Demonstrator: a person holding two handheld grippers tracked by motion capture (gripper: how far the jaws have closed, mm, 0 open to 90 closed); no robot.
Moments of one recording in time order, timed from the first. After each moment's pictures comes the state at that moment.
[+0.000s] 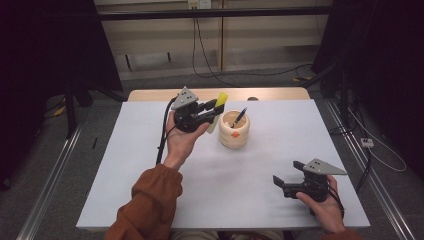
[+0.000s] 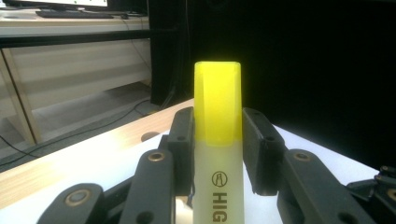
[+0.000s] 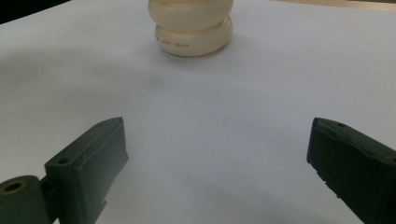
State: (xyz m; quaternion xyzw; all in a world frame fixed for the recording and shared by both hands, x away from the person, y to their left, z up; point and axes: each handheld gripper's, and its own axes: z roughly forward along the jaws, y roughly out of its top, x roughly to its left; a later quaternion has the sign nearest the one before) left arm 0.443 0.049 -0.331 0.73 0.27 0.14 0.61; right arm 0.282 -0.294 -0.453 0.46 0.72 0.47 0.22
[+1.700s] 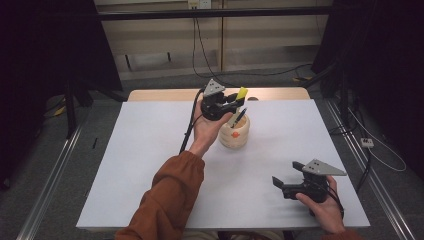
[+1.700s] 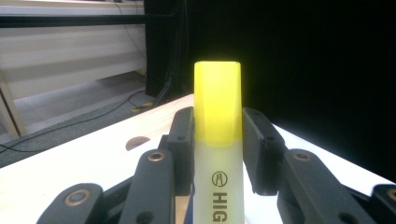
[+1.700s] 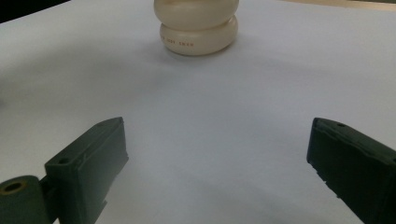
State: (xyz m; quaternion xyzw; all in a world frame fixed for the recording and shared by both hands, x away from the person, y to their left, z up) left arm 0.489 -0.017 -0.356 0.74 0.29 0.13 0.59; right arm 0.280 -0.292 -0.452 0.46 0.72 0.47 0.22
